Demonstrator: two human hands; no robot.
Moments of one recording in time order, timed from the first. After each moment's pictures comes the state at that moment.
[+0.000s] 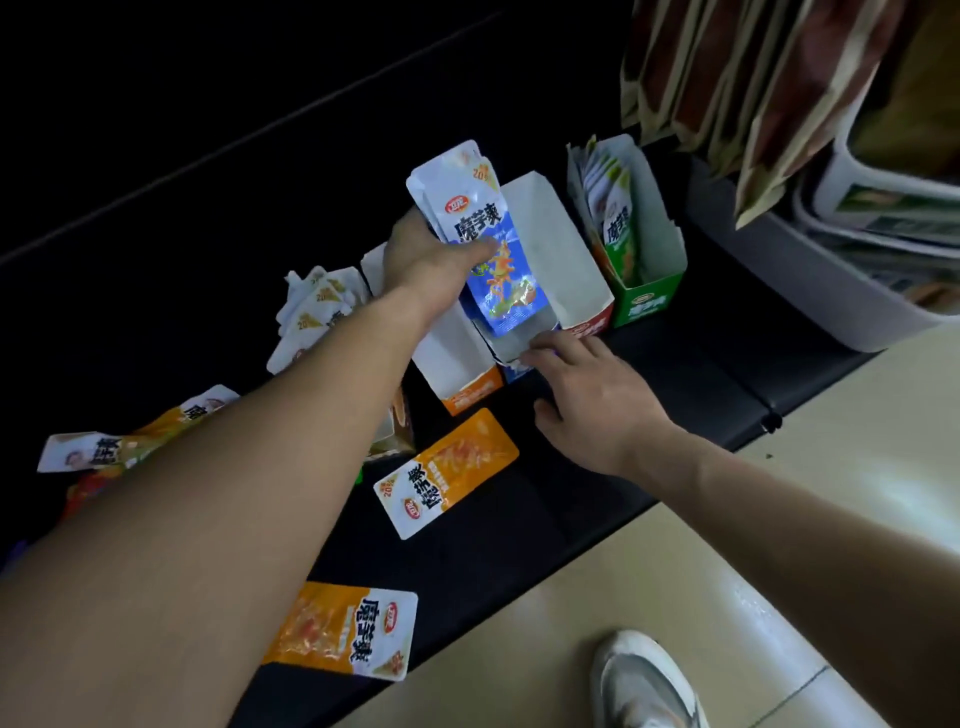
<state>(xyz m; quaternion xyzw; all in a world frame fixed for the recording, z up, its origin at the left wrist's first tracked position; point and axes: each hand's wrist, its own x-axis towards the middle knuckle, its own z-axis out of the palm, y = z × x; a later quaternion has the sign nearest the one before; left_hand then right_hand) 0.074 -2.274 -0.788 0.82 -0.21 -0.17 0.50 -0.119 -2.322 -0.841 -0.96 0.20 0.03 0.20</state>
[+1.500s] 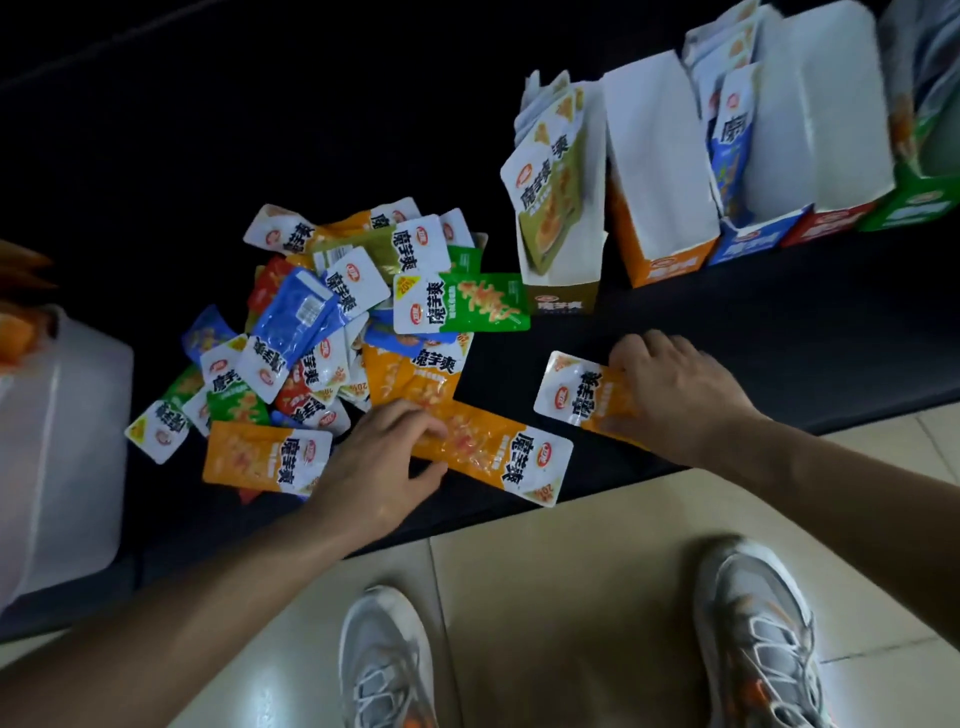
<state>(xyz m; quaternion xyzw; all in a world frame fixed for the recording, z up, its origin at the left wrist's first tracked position) -0.002 -1.889 -0.862 0.91 -0.34 -0.20 0.12 -0.099 -2.185 -0.863 -0.96 0.14 0.20 0.15</state>
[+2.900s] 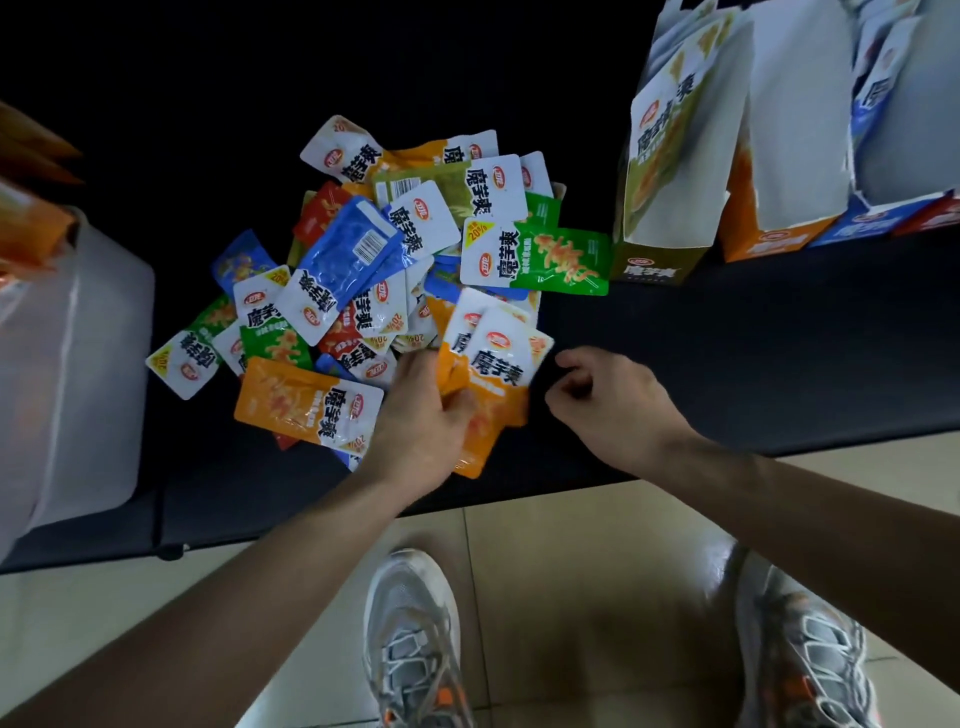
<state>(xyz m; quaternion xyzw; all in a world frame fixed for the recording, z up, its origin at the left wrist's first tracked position) 0.005 -1.881 -0.873 0.91 -0.09 -0.22 0.35 -0.065 -2.073 -0.876 -0.84 0.24 0.16 0.46</state>
